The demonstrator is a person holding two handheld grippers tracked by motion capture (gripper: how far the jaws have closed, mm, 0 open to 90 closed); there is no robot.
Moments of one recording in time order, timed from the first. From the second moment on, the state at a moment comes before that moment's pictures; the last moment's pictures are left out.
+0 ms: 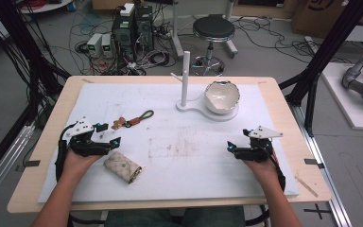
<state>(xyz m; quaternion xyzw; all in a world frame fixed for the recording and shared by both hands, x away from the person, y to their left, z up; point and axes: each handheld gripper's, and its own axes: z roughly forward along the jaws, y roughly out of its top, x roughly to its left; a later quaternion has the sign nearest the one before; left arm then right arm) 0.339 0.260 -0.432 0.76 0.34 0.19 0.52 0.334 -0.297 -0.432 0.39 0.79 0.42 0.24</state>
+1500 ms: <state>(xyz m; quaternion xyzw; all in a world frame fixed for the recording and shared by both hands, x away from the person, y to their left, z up) 0.401 0.220 -0.432 0.78 0.34 0.18 0.49 0.296 -0.320 -0.434 0.39 0.79 0.40 0.25</state>
